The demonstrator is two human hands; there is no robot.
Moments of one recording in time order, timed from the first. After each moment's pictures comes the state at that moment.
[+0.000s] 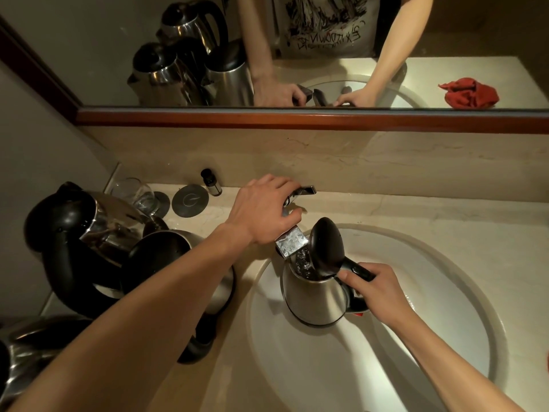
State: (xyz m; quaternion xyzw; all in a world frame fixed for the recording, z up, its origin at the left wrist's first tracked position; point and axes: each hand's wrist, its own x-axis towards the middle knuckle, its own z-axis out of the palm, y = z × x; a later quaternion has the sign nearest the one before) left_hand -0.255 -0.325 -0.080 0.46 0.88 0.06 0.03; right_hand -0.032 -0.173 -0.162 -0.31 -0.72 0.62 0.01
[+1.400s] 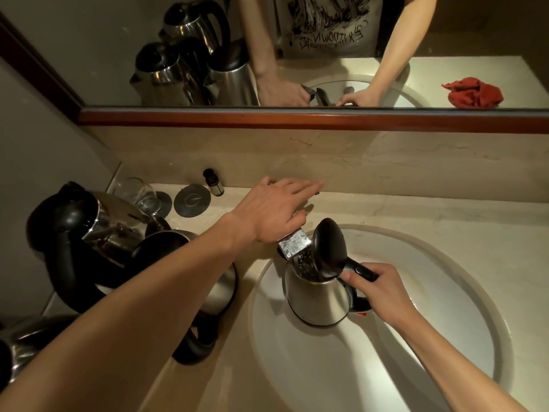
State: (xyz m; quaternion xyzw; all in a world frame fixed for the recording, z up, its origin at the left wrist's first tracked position) left_hand -0.257 -0.319 -0.070 0.56 0.83 0.00 0.06; right_hand -0.033 -0.169 -0.168 -0.31 -0.73 0.61 0.01
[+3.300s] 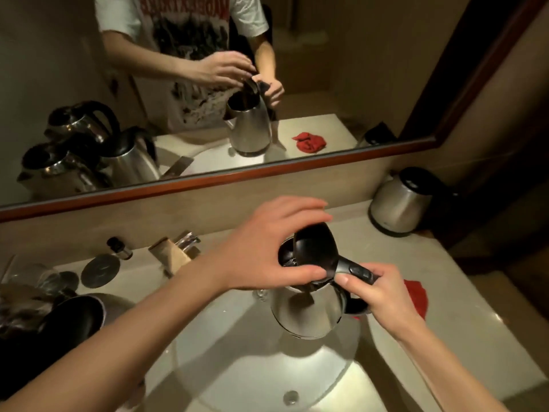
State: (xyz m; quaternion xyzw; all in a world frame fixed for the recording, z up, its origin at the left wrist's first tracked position) left_hand -0.078 -0.251 0.105 0.72 0.62 0.31 0.08; right_hand 0.136 -0.126 0.012 -0.34 -0.69 0.59 0.24
